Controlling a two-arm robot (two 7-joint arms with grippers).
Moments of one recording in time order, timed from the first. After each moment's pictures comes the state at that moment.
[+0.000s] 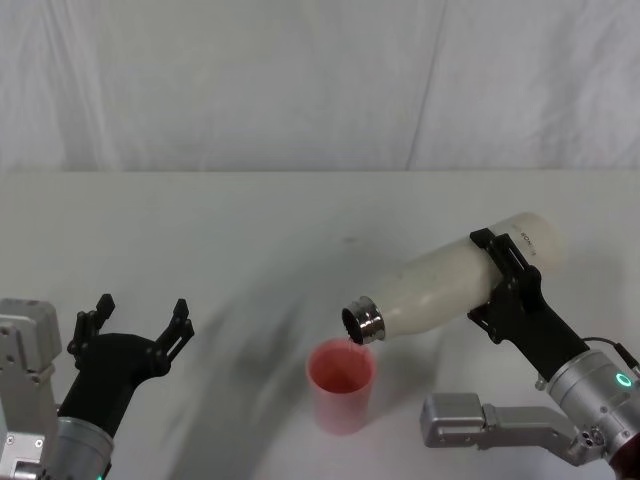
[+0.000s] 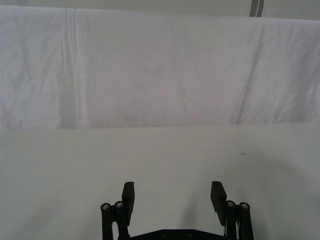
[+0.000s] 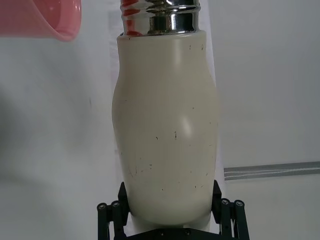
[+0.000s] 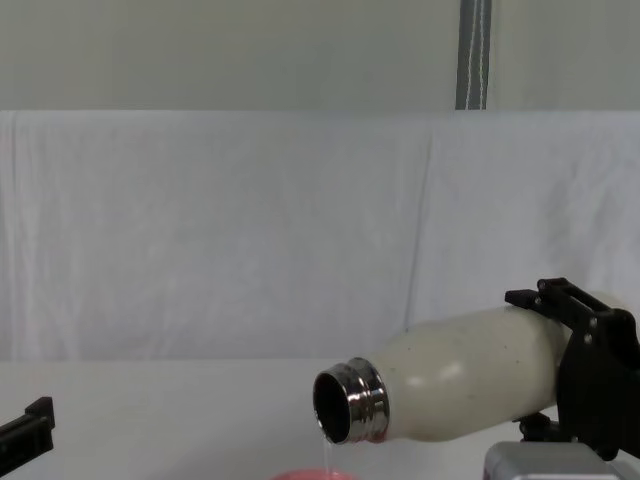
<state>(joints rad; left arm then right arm) 0.27 0.24 0.04 -1.85 -0.25 -0.02 -0.02 0.12 0.48 -0.53 -1.67 -1.05 0.02 -0.10</state>
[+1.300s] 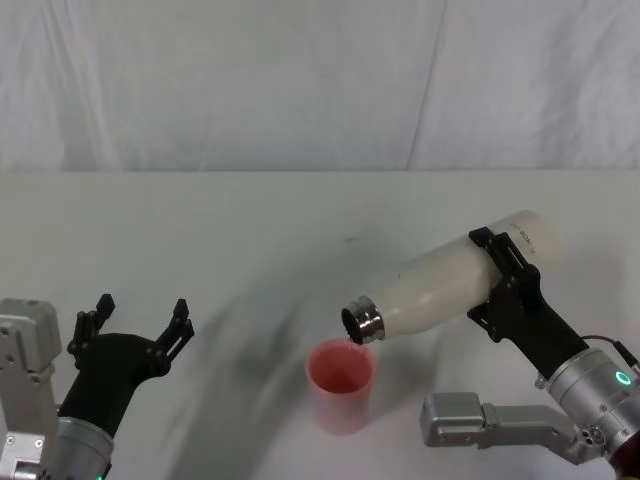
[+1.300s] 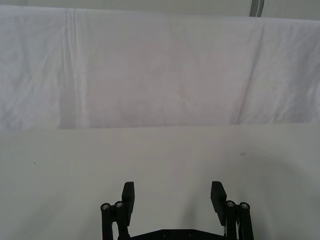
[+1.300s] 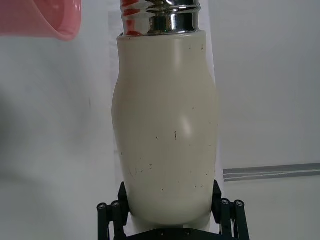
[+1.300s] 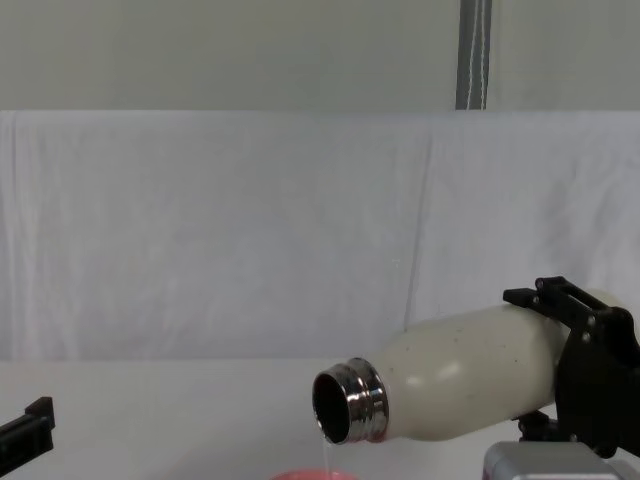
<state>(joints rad) 0.27 0.24 0.04 -1.85 -0.25 -0.02 -0.02 0.13 0.48 -0.54 -1.67 -1.05 0.02 -0.10</state>
